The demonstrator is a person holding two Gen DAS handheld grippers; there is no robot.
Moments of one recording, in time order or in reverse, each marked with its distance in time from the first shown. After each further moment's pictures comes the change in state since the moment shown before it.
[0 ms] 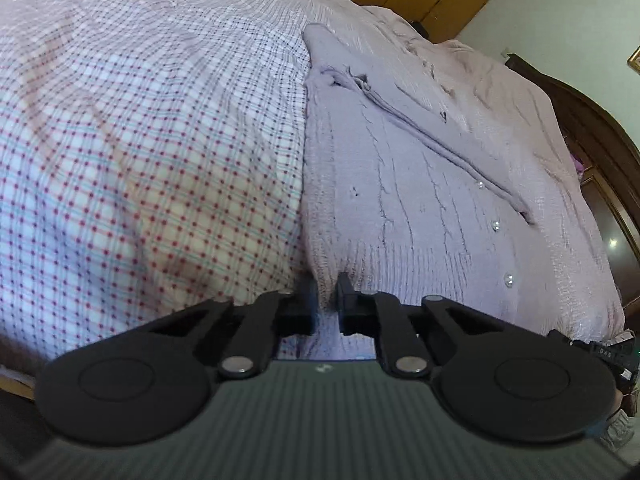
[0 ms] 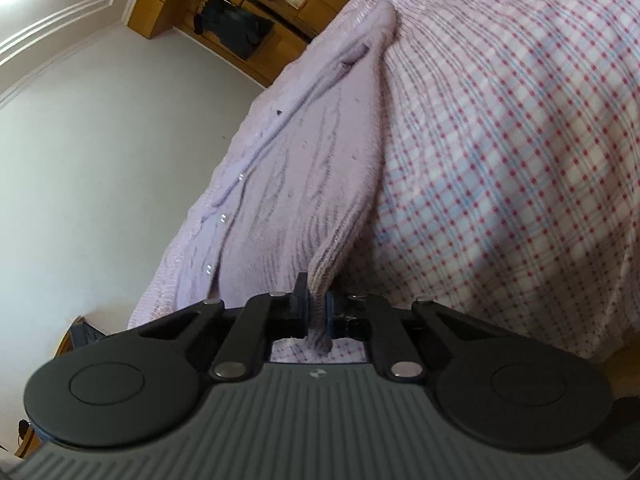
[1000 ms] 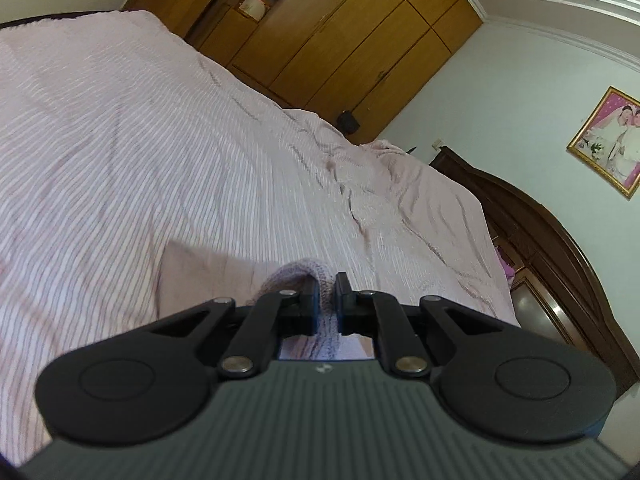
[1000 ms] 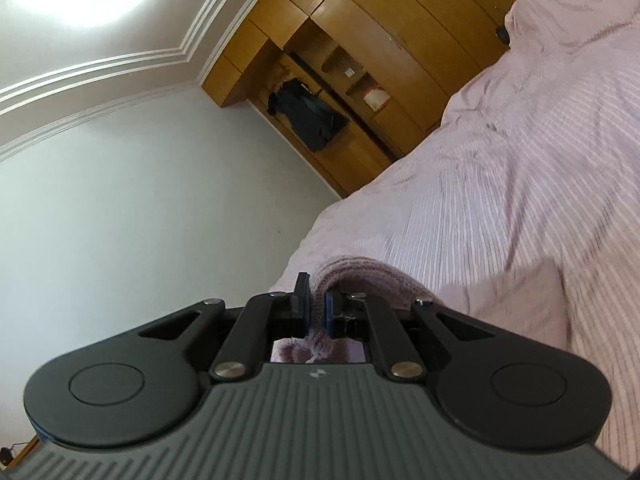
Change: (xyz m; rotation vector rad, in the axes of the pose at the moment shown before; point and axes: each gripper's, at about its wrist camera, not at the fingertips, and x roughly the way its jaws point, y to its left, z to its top) left arm 0.026 -0.082 0.235 -0.009 -0.242 -0.228; right arm 0.085 0.133 0.267 -0.190 -0.284 0.112
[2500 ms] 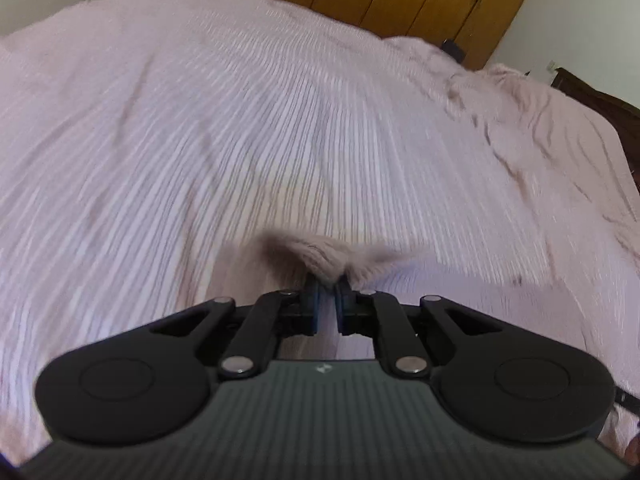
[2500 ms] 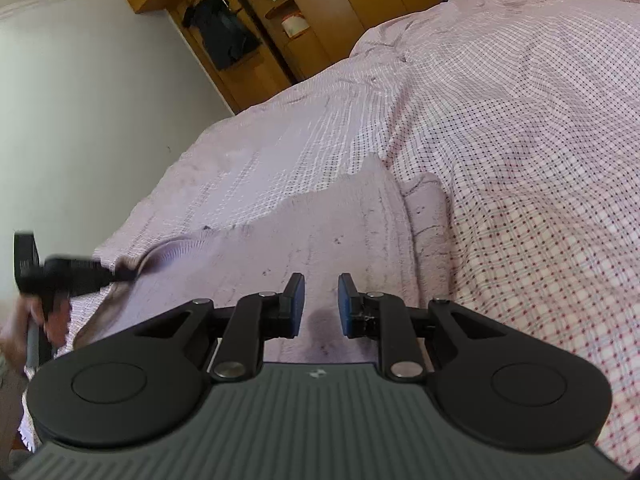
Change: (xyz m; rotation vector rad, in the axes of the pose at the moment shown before) left arm 0.183 0.044 0.000 0.116 0.175 0.387; right arm 0.087 -0.115 -0.059 -0.133 0.234 -0.329
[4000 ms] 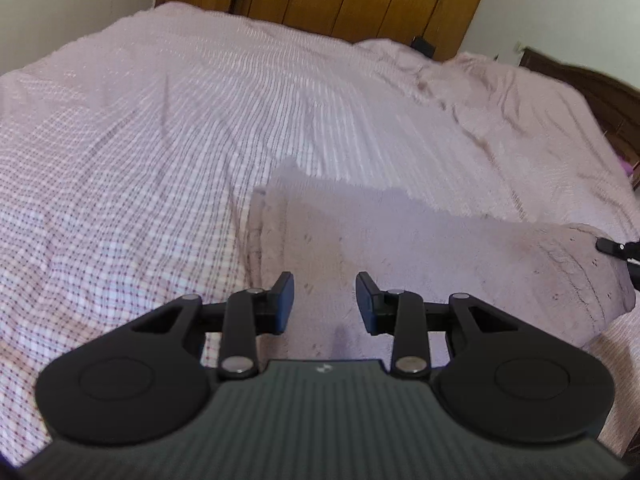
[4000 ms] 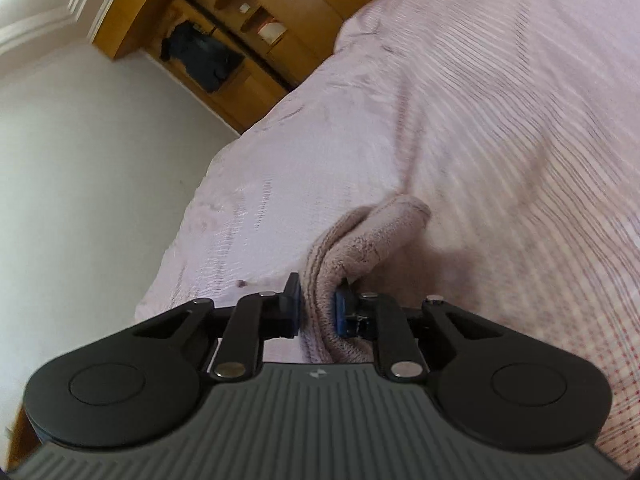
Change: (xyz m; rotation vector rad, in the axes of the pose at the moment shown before) left arm -0.099 0.008 -0.070 0.108 -0.045 -0.036; right arm 0.005 0.027 0.076 0.196 0.029 0.053
